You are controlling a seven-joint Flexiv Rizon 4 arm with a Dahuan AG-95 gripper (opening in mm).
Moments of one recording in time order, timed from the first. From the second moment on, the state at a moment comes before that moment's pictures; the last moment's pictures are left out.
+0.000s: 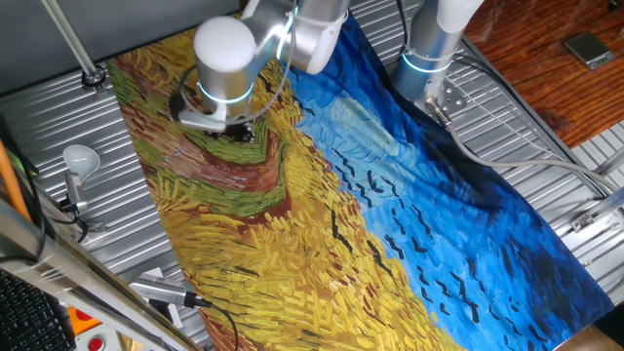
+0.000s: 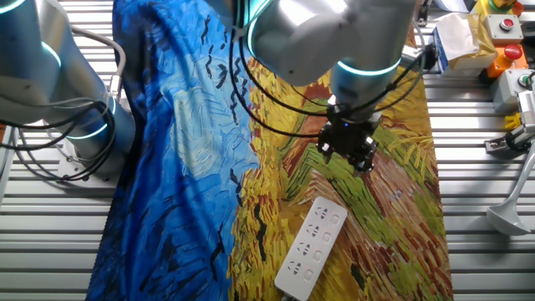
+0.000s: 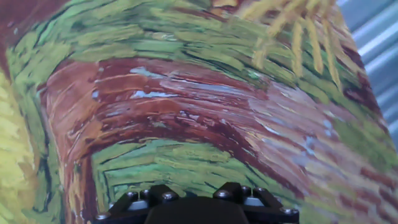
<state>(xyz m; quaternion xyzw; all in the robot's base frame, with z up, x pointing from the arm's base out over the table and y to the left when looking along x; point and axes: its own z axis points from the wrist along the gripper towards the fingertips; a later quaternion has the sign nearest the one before) 0.520 -0.068 0.035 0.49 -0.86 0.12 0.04</state>
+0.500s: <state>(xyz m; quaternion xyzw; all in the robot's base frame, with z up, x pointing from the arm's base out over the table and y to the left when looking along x) 0.540 0.021 0.017 0.54 -0.84 0.08 0.03</state>
